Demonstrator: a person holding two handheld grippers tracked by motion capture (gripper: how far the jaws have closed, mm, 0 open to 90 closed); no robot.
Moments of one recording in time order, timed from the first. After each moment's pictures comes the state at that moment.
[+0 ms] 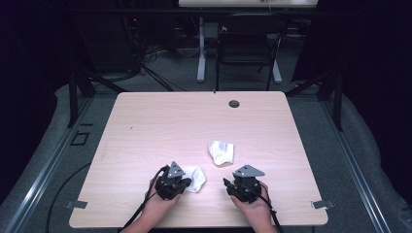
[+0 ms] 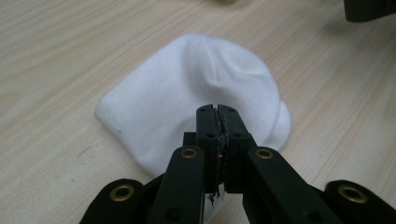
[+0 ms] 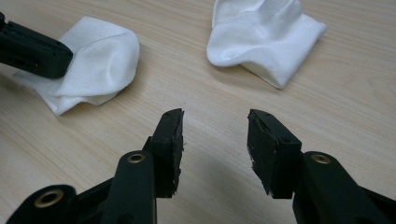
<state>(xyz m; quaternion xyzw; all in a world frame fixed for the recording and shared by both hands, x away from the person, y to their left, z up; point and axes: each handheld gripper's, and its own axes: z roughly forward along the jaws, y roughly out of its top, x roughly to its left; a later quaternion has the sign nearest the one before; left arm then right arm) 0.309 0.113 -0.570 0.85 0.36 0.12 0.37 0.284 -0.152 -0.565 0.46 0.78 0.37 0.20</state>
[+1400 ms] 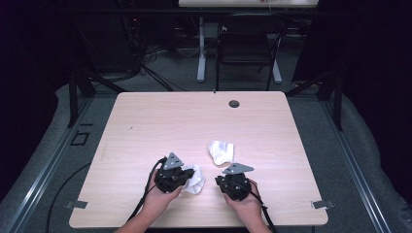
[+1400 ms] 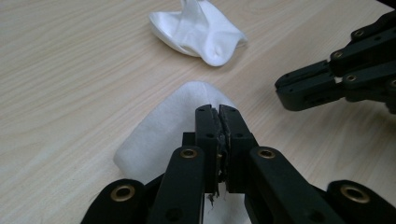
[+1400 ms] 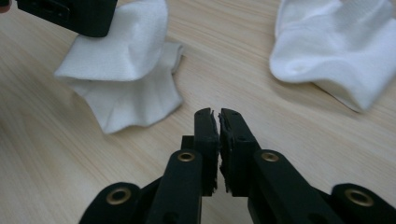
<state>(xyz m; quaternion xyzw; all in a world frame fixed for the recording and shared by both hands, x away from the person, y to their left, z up) 0.313 0.114 -0.537 0.82 0.36 0.11 0.42 0.295 -0.124 -0.565 0.43 0.81 0.38 0.14</state>
